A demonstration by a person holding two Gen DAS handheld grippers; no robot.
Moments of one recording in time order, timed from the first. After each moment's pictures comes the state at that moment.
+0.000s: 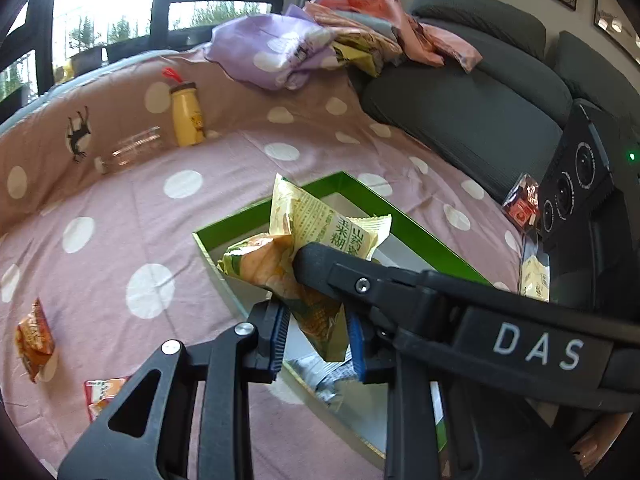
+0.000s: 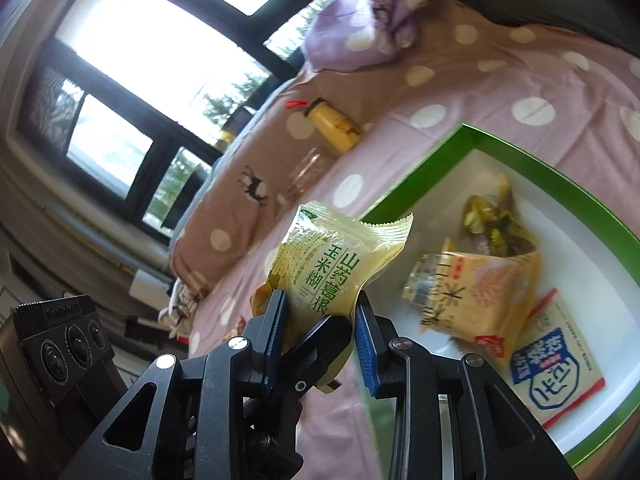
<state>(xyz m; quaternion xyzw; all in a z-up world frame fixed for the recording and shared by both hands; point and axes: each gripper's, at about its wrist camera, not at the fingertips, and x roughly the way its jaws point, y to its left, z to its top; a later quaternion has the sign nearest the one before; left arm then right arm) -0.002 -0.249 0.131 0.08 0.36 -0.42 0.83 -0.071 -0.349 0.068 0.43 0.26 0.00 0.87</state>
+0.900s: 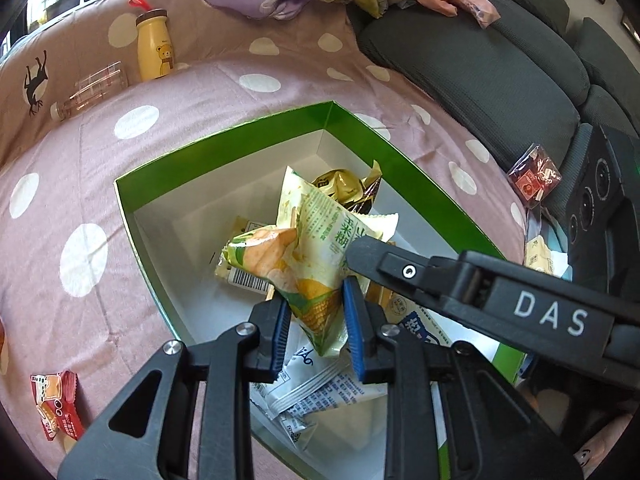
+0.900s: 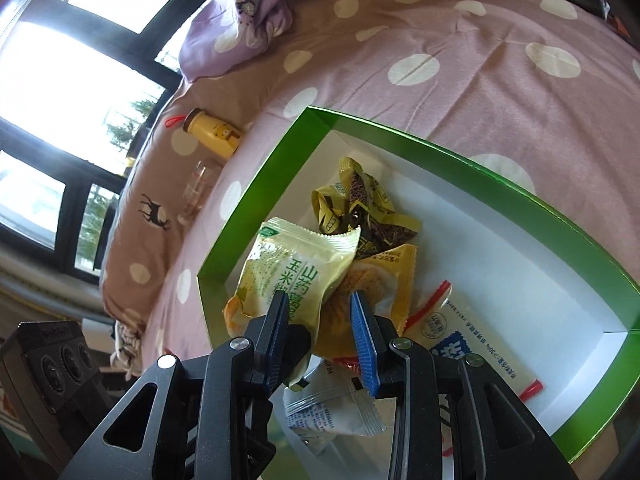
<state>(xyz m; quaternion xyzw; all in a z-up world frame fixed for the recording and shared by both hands) 0.020 -0.295 0.085 0.08 0.45 -0.42 0.78 -0.075 -0.401 0.020 0.48 0.32 -0.13 0.81</state>
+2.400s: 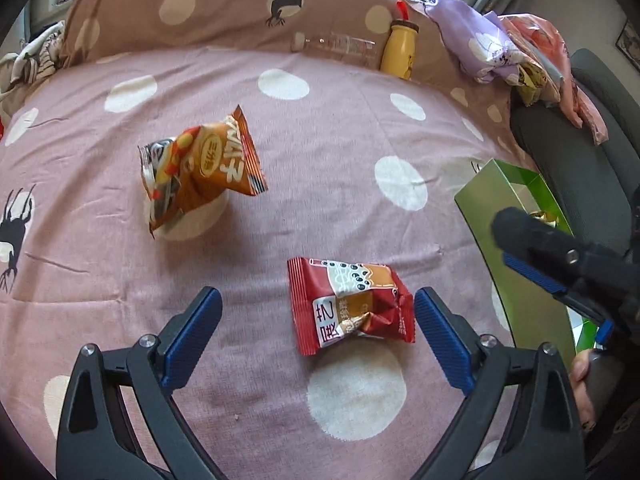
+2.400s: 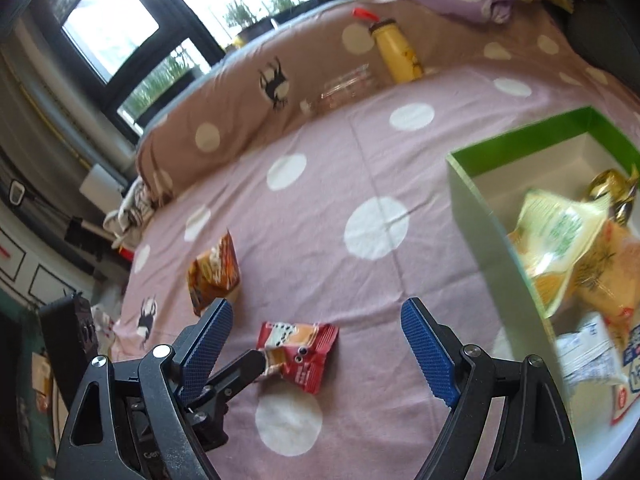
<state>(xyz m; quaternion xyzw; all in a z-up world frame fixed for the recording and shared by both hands) 0.075 -0.039 0.050 -0.05 0.48 -0.25 0.84 0.026 -0.202 0.043 0.26 0.39 0.01 0.88</state>
